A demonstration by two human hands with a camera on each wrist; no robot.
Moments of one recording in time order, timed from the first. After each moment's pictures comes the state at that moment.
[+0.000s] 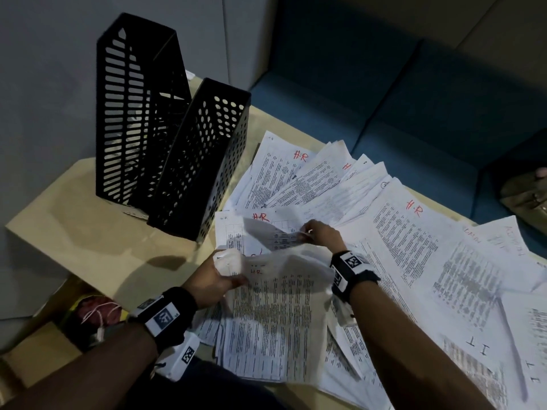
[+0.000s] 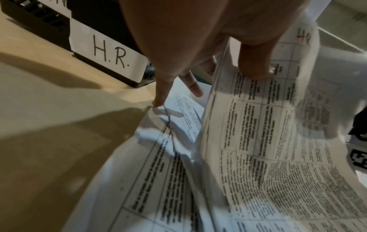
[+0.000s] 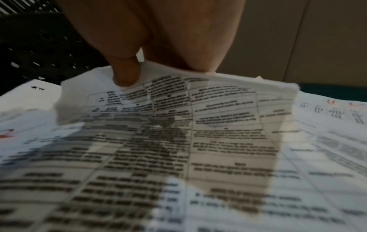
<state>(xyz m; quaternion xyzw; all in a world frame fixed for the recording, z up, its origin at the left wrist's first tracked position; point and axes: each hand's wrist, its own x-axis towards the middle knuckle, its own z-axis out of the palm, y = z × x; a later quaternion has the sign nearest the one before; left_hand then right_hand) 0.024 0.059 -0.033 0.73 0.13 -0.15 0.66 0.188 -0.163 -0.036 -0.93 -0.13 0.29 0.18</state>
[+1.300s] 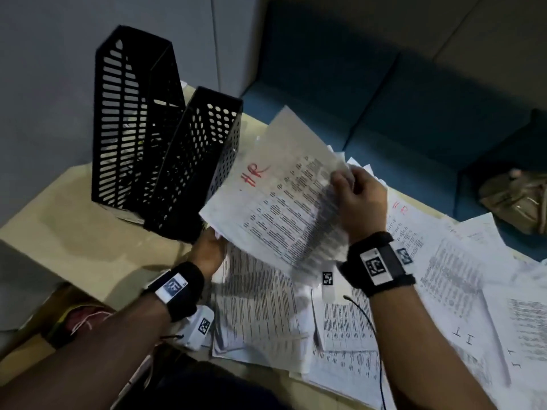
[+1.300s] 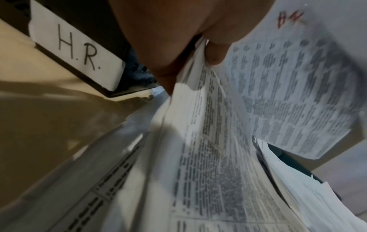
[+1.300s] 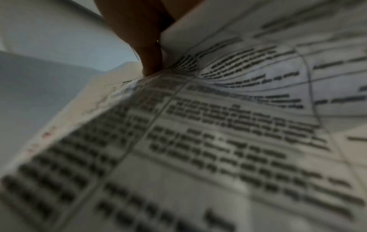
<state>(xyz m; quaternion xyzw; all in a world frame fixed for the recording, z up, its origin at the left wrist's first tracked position) 0.070 0.052 -0.006 0.73 0.24 -0.07 0.64 0.183 -0.165 0.099 -0.86 -0.01 -0.06 0.50</state>
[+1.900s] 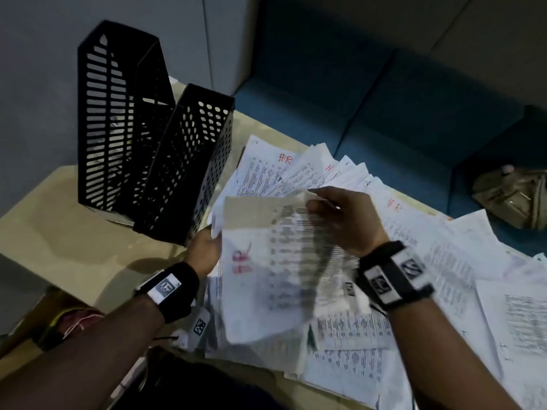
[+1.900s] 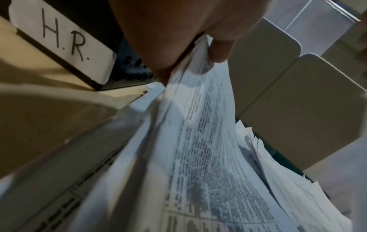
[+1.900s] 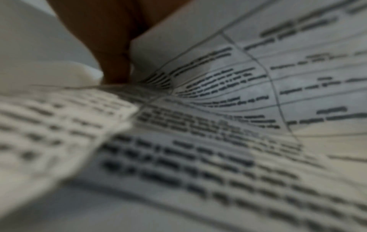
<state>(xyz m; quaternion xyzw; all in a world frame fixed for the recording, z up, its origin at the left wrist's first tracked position) 0.076 0.058 -0.018 0.70 0.31 -0.12 0.63 0.163 -0.177 0.117 -0.89 -0.18 0.10 0.40</state>
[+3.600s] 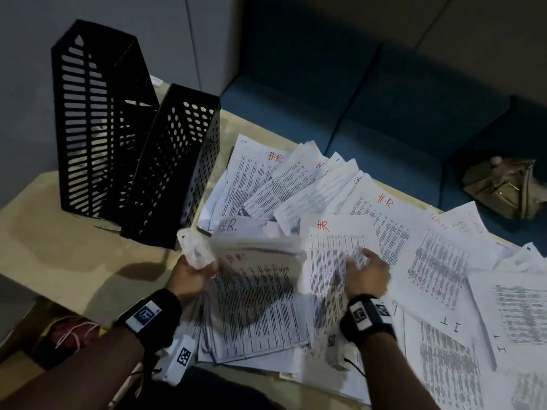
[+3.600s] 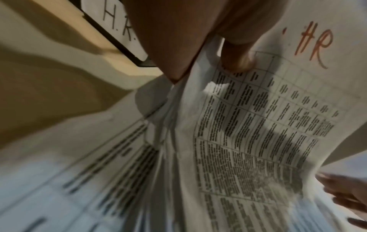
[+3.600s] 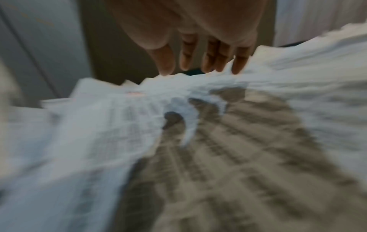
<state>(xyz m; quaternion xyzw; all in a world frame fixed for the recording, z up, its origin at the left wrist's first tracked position) 0.037 0.049 -0.031 0.69 0.30 -0.06 0.66 0.120 -0.271 -0.049 -0.92 0.28 0.04 0.26</state>
